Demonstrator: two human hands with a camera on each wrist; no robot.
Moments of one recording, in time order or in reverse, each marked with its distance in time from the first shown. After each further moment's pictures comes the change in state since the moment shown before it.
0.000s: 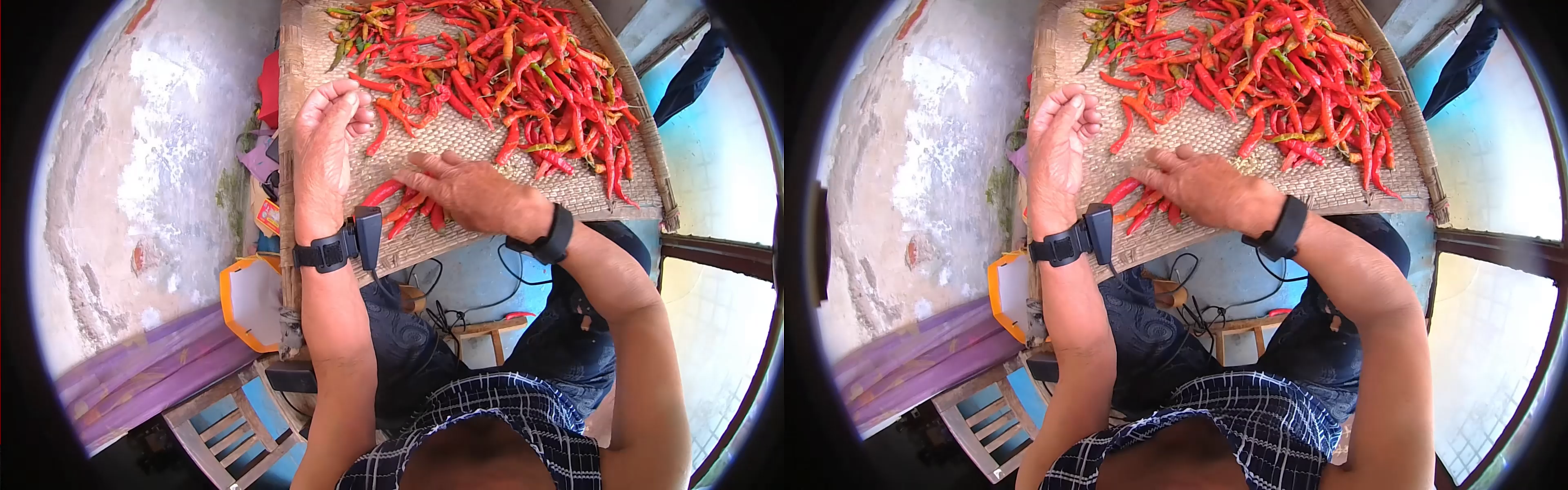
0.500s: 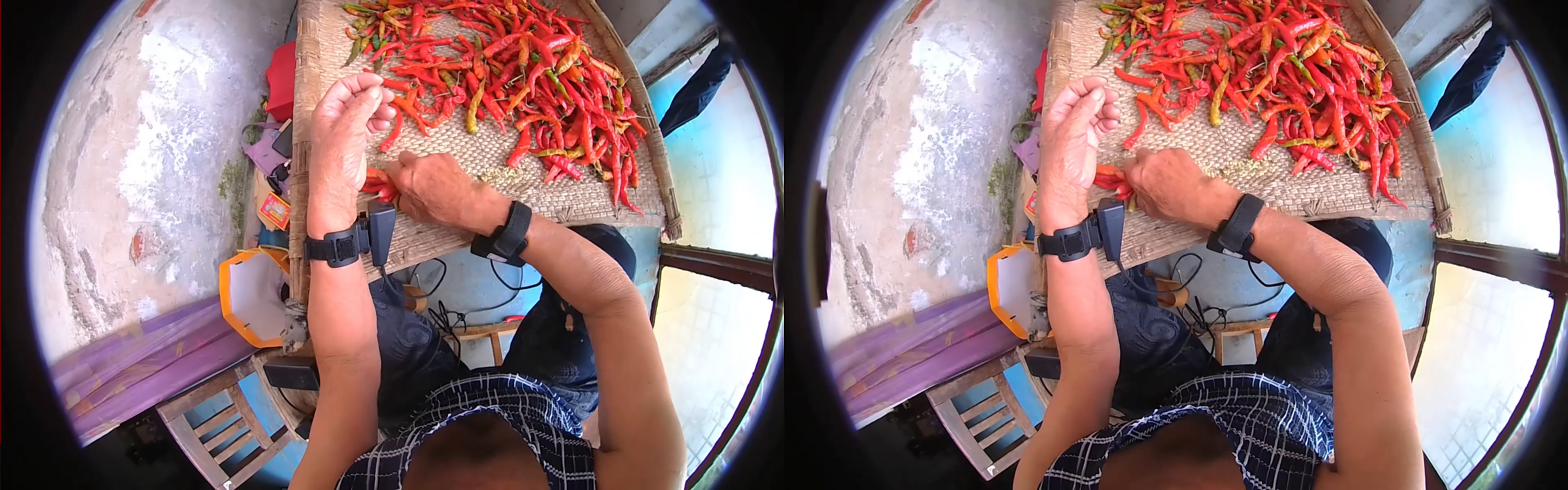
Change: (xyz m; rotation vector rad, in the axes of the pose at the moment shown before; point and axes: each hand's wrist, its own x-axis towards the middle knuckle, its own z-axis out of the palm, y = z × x) left_hand 0.000 0.002 0.000 0.007 -0.008 -0.018; right_hand 0.052 -0.021 0.029 0.040 0.042 0.061
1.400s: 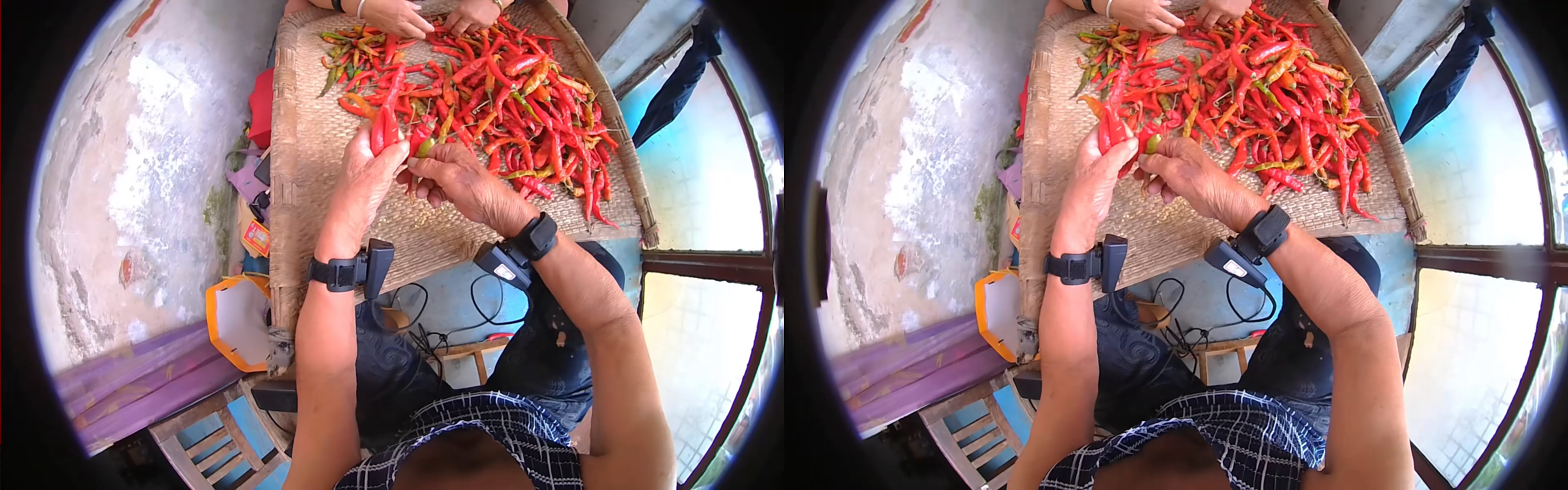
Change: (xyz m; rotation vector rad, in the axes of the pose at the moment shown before) left_hand -0.007 -0.025 0.032 0.111 -0.159 -0.139; right_hand -0.022 0.036 -0.051 1.303 0.088 0.515
